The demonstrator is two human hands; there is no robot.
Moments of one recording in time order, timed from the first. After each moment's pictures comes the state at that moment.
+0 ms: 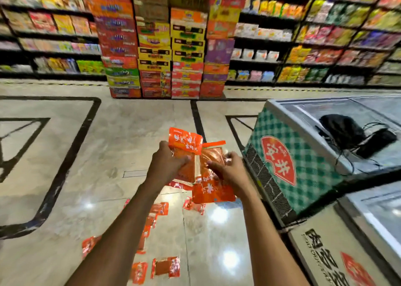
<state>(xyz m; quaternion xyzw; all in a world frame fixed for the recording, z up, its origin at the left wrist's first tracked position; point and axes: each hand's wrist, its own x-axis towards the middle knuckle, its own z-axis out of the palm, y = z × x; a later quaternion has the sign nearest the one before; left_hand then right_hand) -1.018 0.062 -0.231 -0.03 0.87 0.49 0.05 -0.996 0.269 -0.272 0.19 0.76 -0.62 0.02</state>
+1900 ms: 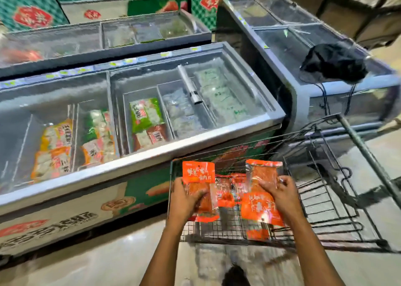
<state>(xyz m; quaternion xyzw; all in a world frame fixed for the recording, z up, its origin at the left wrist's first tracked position) 0.059 0.703 -0.407 0.55 0.59 0.27 0.53 0.343 0.609 -0.406 0.76 0.19 -0.37 -0.50</state>
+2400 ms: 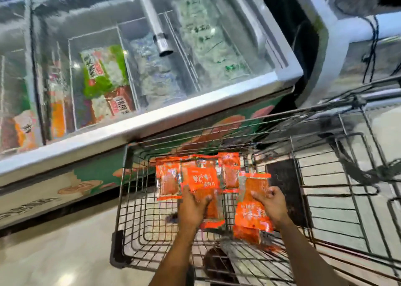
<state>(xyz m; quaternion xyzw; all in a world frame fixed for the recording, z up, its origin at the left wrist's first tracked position) 0.226 0.721 -0.637 0.50 0.67 0.15 0.54 0.475 0.652 -0.660 0.81 0.10 -0.45 -0.36</state>
